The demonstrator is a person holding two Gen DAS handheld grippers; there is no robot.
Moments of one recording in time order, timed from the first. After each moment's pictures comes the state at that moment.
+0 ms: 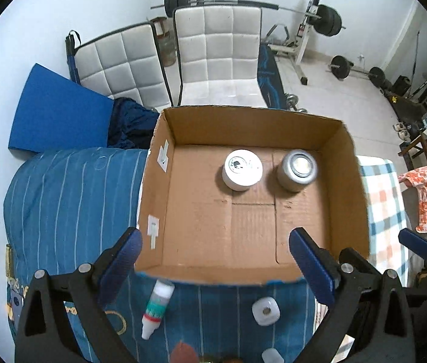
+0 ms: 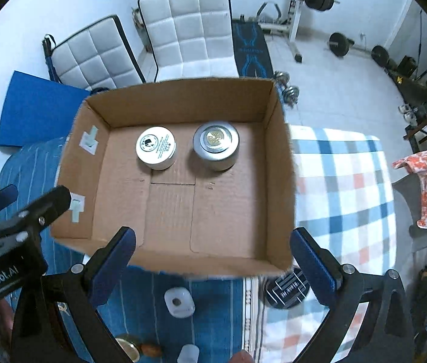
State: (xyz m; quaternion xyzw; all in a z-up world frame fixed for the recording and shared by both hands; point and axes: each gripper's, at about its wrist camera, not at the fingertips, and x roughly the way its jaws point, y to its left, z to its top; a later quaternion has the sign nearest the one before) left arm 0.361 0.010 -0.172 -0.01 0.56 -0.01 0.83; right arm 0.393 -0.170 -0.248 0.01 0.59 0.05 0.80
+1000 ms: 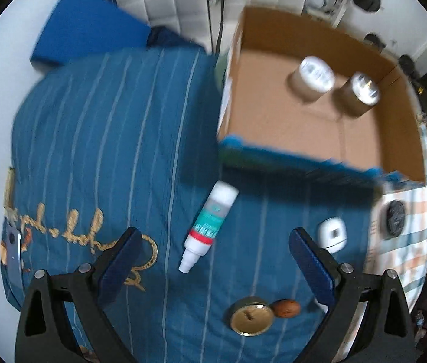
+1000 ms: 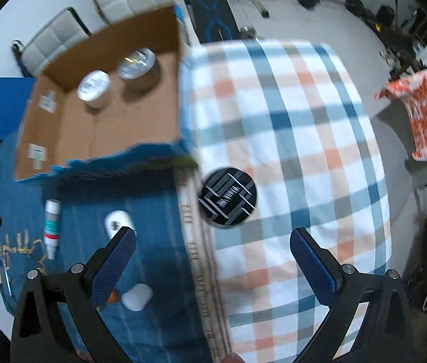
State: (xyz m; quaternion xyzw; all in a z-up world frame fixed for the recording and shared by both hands) left arm 0.274 0.097 -0.255 -0.04 0.64 0.05 0.77; right arm 0.293 -0.294 -0.304 0.07 0.66 0.00 0.75
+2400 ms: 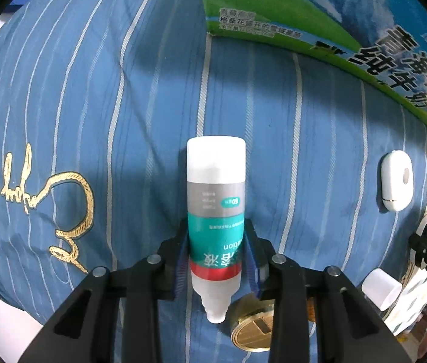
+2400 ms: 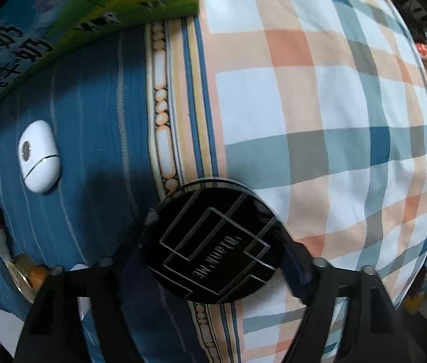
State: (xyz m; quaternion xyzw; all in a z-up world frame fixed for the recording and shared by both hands) left arm 0.225 0.055 -0.402 -0.04 0.73 0.05 0.68; right arm 0.252 -0.241 -0.451 0.01 0.76 -0.02 0.65
